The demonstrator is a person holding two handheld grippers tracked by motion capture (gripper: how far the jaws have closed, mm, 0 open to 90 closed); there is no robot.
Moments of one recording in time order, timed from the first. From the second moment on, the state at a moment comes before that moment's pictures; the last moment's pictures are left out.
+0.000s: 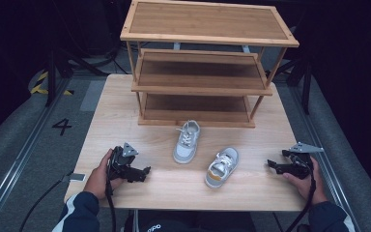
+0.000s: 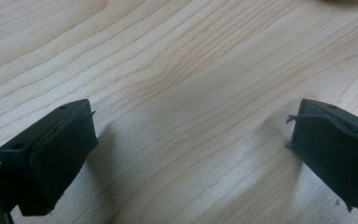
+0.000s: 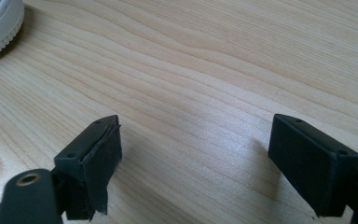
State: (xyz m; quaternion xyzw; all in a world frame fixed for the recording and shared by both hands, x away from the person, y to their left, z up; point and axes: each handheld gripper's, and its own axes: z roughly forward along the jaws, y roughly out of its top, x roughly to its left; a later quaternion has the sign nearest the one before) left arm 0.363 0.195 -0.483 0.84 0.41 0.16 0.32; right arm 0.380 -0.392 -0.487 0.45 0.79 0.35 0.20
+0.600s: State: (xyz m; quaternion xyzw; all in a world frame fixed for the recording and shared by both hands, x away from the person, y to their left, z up) left arm 0.352 0.157 -0.477 0.87 0.35 0.14 0.32; right arm 0.380 -0.392 -0.487 0.45 0.79 0.35 0.20
